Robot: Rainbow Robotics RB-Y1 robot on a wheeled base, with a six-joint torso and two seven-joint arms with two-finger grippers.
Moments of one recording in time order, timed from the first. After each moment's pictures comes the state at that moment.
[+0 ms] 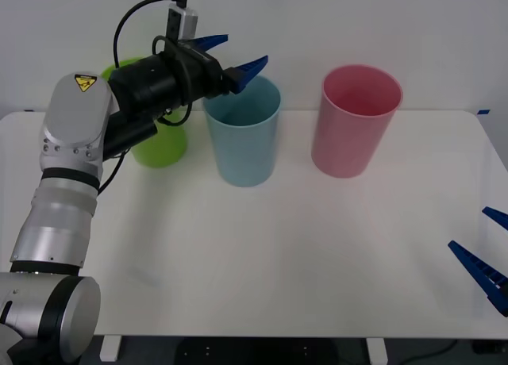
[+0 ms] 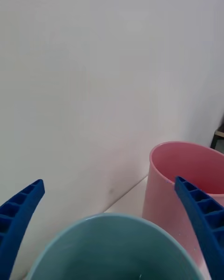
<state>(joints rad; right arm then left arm) 0.35 -0.40 -0.52 -1.66 0.96 -1.22 0.00 -0.76 0.18 0.17 -1.21 -1.73 -0.84 0.40</state>
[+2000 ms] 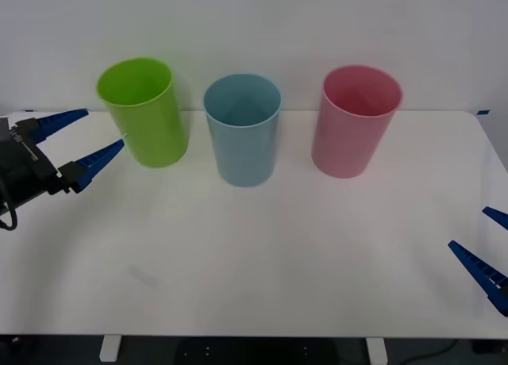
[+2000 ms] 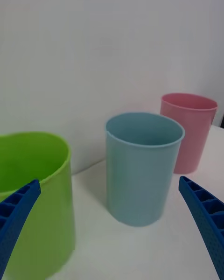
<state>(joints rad) 0.35 -0.40 -0.52 -1.66 0.96 -1.22 0.00 -0.12 0.46 0.47 -1.65 -1.35 -1.12 0.30</state>
